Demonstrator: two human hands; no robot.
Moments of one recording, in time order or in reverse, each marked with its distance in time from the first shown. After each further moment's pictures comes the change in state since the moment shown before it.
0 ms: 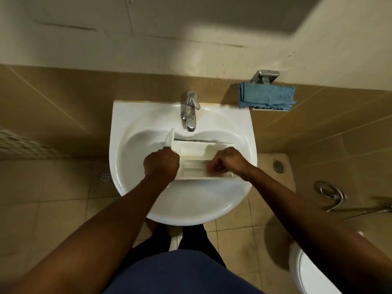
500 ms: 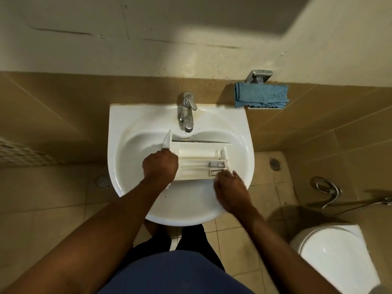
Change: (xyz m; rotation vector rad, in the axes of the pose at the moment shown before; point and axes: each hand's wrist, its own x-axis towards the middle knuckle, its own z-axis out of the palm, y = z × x) left_hand -0.006 0.000 -0.017 0.052 -0.069 -0.072; right_hand -0.051 0.078 0.046 -0.978 0.478 -0.408
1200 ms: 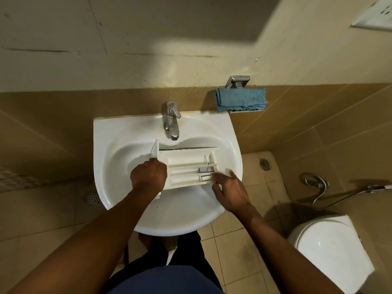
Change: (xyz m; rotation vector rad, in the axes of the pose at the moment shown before) left_hand -0.005 -0.002 -0.007 -0.023 0.047 0.082; right_hand 0.000 0.025 -0.014 0.072 0.053 0.034
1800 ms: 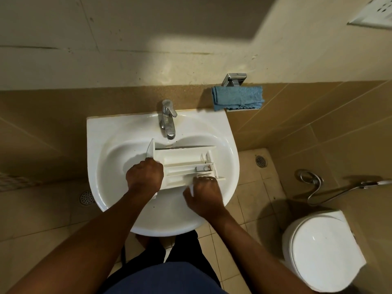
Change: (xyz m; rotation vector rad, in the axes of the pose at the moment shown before) left_hand -0.001 0.000 0.000 0.017 -0.022 0.019; right_hand 0.001 -0.063 0.038 -0.052 0.118 -0.024
